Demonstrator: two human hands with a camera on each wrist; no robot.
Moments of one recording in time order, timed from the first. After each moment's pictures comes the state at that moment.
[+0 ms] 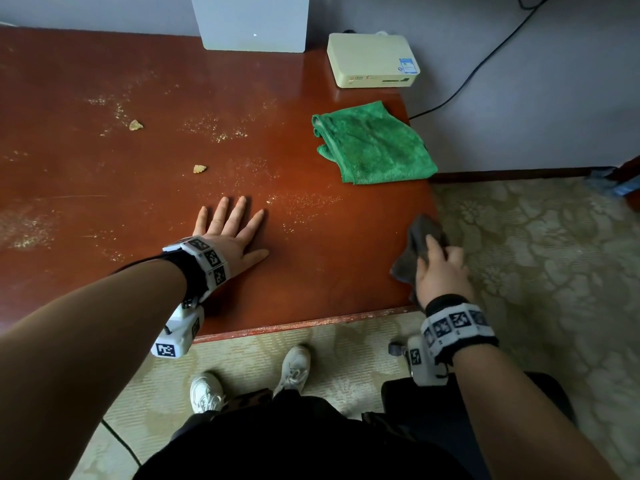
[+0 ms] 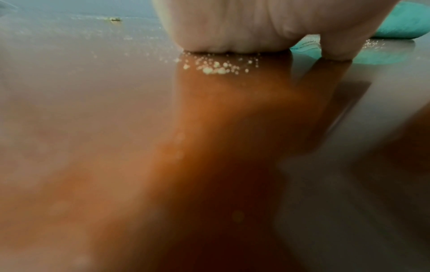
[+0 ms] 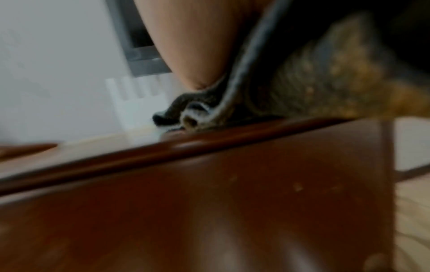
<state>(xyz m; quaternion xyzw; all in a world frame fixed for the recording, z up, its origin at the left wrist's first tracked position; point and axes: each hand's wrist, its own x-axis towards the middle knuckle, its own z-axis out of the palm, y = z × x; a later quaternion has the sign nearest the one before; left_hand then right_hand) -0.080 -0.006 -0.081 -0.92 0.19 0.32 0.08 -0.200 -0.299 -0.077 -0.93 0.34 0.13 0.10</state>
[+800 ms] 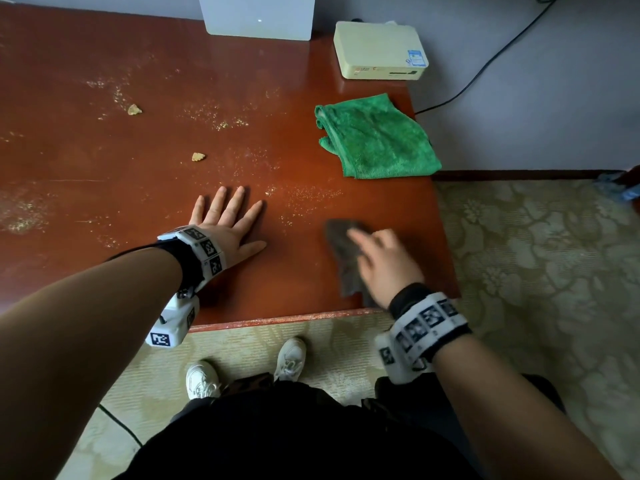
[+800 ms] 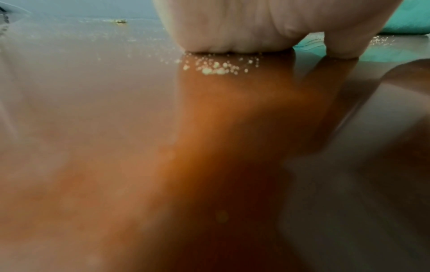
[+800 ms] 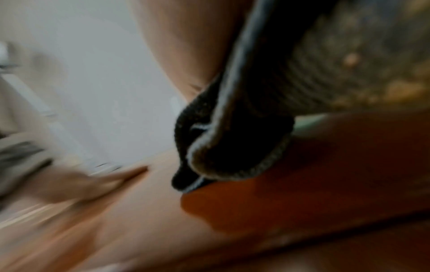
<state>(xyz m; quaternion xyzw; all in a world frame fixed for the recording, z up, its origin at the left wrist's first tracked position) -0.080 -0.007 -0.084 -0.93 0.18 0.32 0.08 -0.180 -0.254 -0.072 -0.97 0.06 0.13 0.17</state>
